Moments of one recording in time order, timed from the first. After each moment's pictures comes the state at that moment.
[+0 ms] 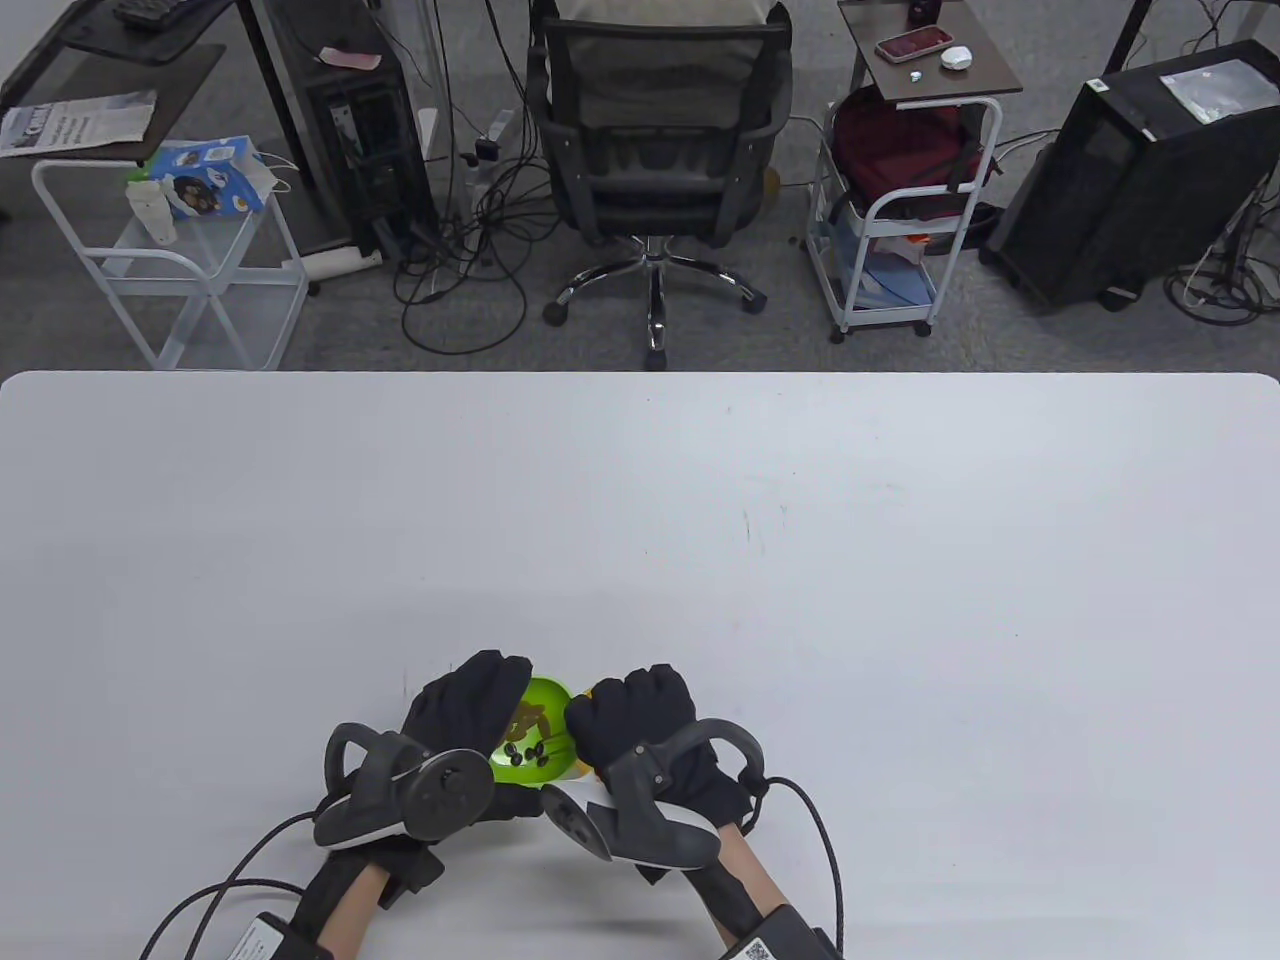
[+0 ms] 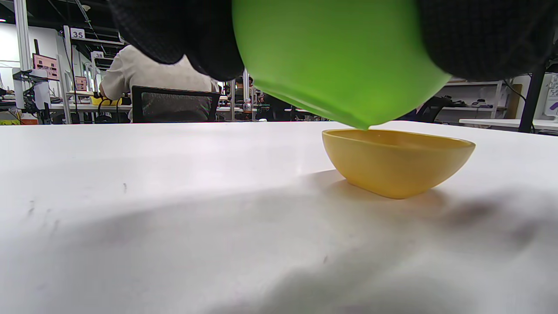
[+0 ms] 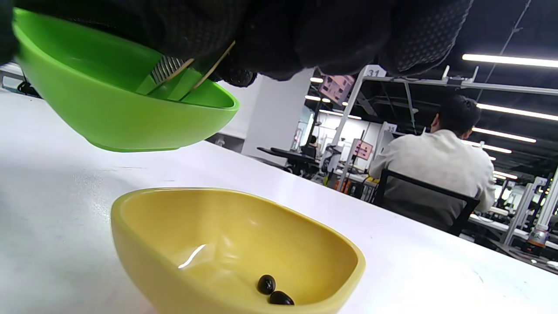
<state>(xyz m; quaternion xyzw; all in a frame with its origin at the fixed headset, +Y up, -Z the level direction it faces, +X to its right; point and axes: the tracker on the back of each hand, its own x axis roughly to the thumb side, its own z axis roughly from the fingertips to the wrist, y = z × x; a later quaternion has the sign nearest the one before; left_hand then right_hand) -0.209 -0.700 -0.256 0.02 -0.29 0.02 0.96 -0.036 -0.687 -0.241 -0.25 0.15 -0.95 0.08</state>
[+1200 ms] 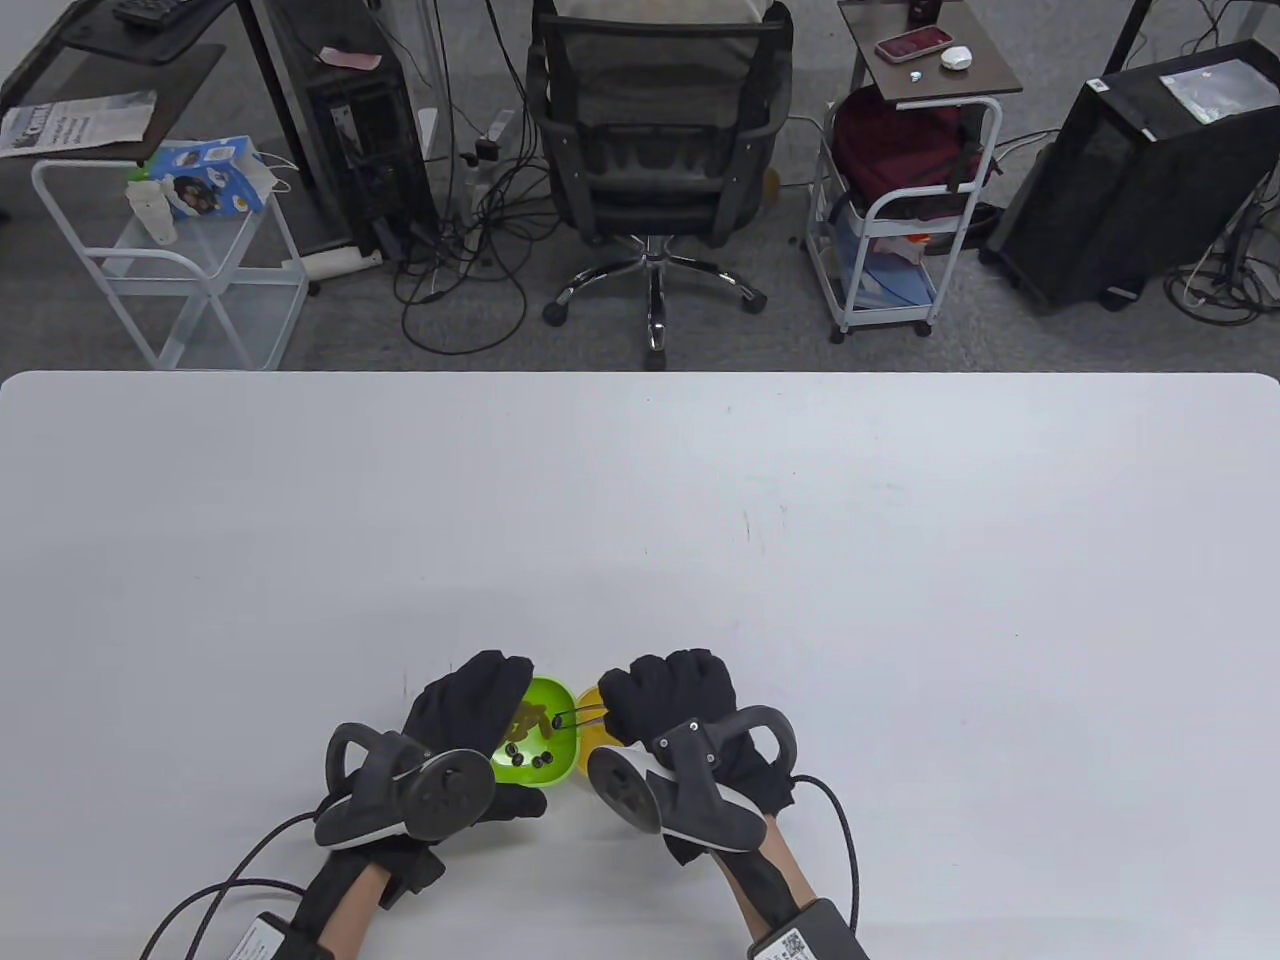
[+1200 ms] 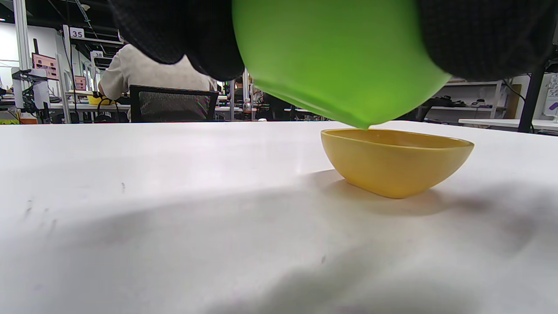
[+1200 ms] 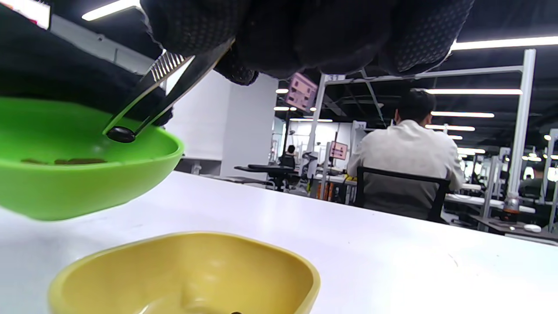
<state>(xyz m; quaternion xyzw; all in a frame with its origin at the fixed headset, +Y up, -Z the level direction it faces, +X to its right) -0.208 -0.700 -0.256 0.02 -0.29 0.02 0.96 0.004 -0.669 -0.251 -0.19 0.16 -0.97 -0.01</state>
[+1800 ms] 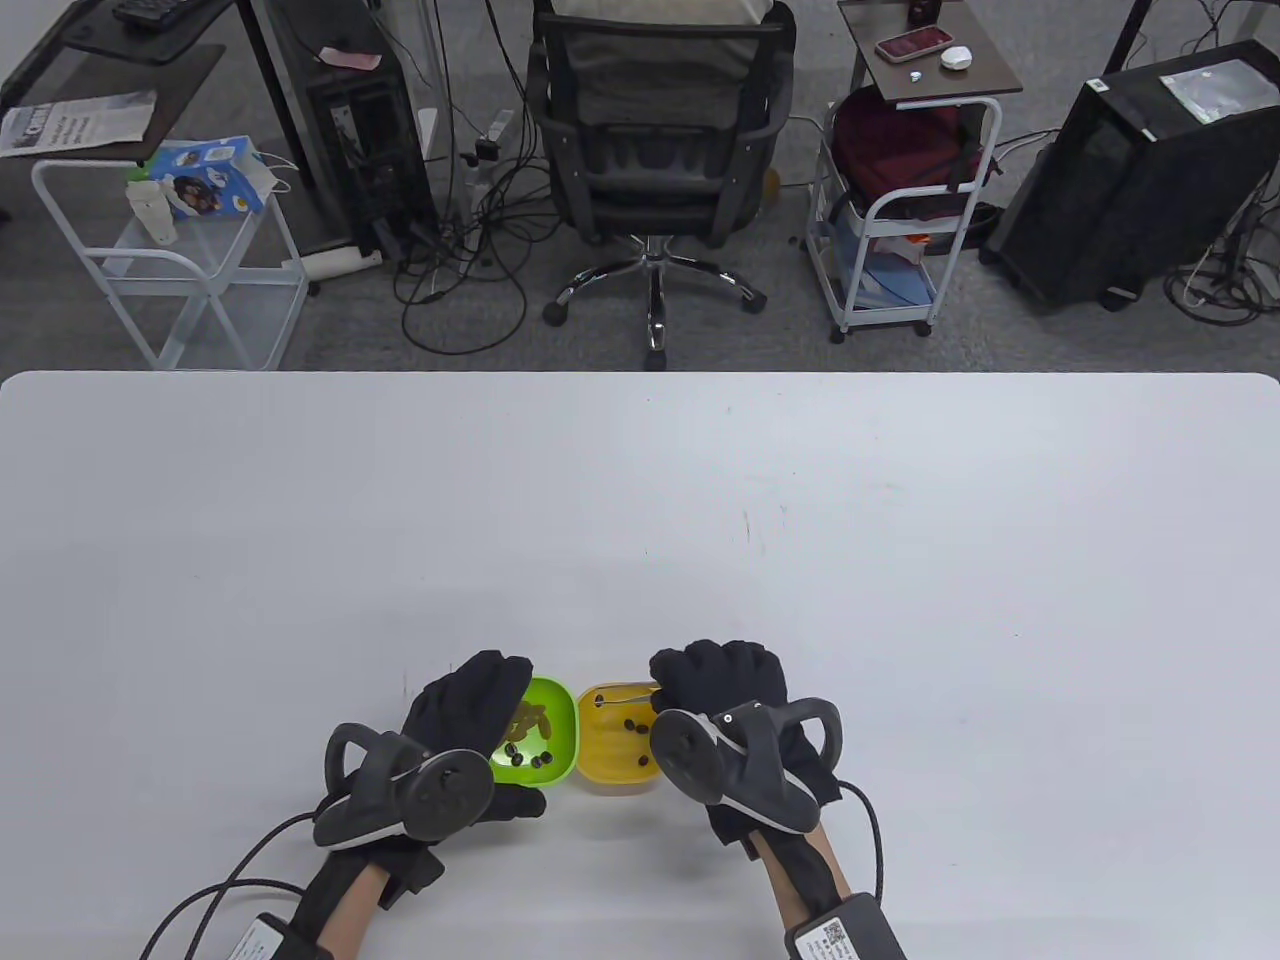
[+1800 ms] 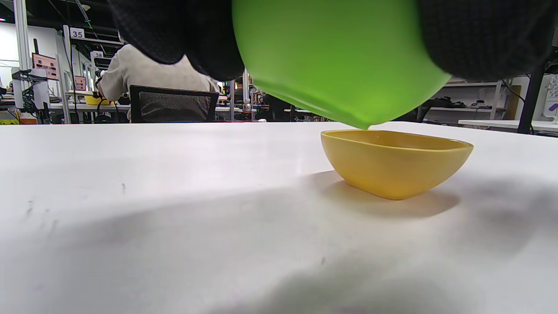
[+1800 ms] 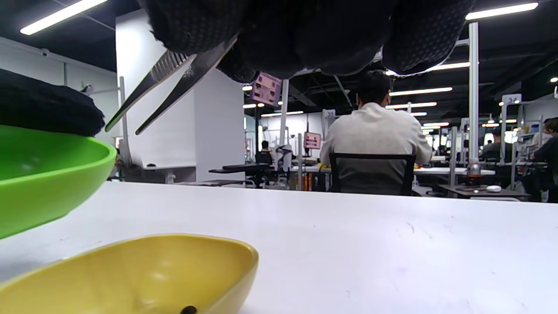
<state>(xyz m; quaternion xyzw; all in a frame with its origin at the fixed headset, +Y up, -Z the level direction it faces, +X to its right) -0.209 -0.700 -0.256 0.02 -0.29 0.02 0.96 0.036 -0.671 -0.260 -0.15 0.14 -0.98 -0.06</state>
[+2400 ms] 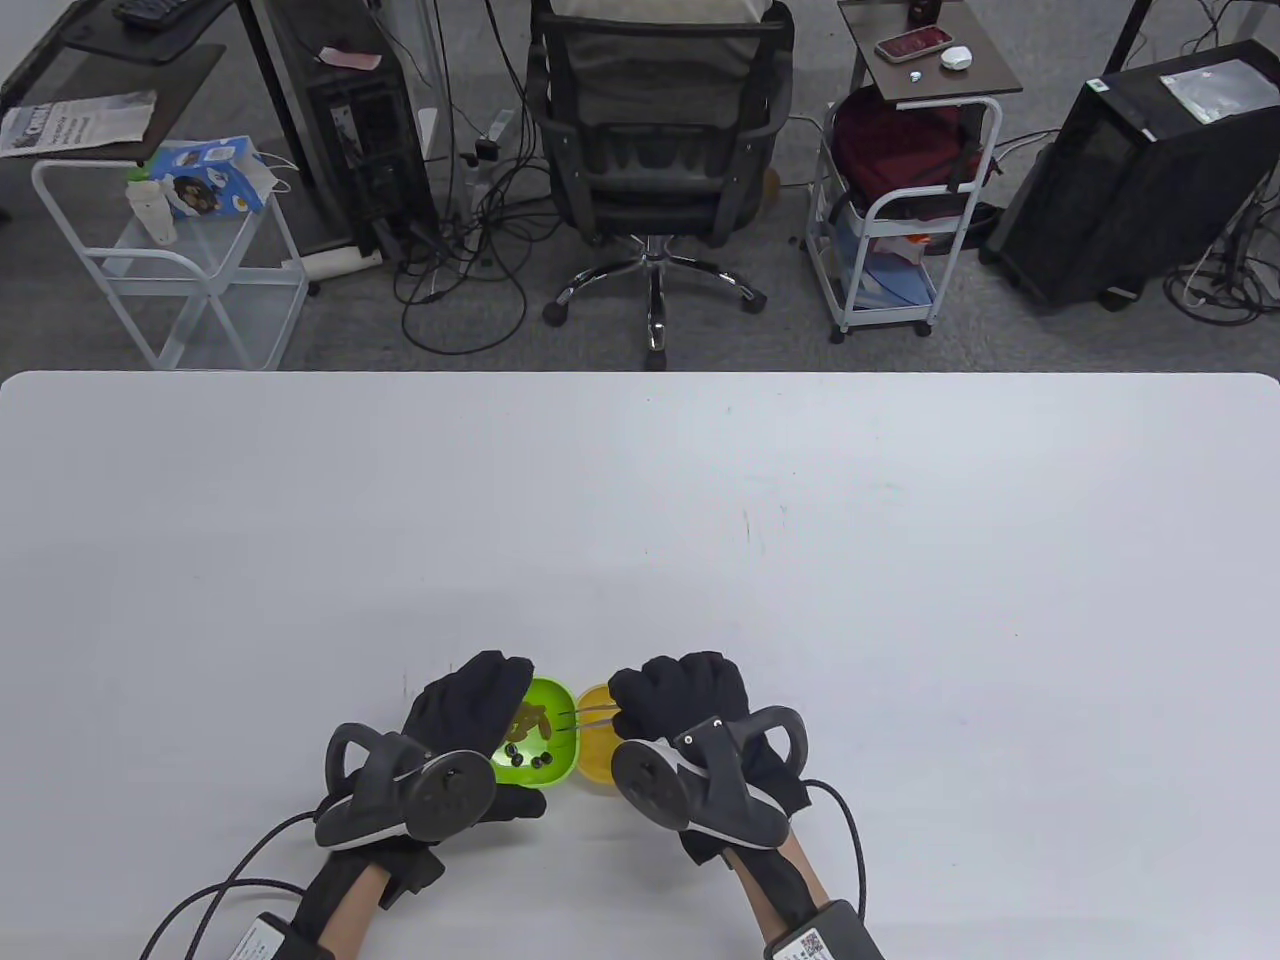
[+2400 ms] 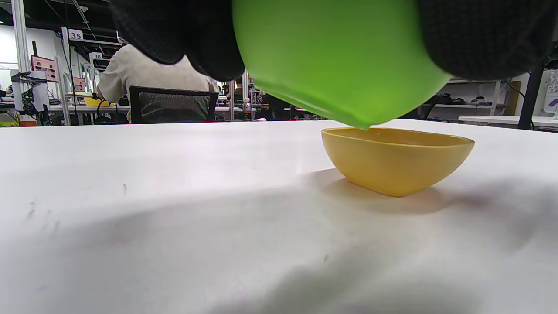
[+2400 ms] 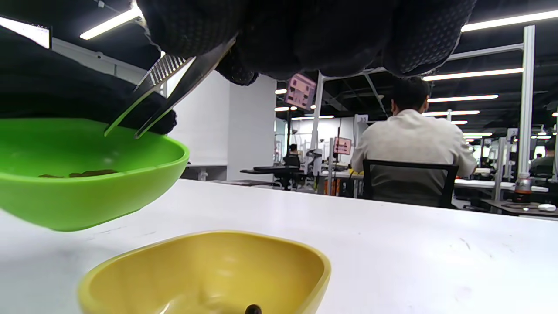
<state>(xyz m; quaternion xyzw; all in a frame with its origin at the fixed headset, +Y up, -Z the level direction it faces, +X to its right) -0.208 -0.700 -0.255 0.02 -0.29 0.02 0.96 0.006 -0.675 -0.249 -0.21 0.15 -0.97 -0.04</state>
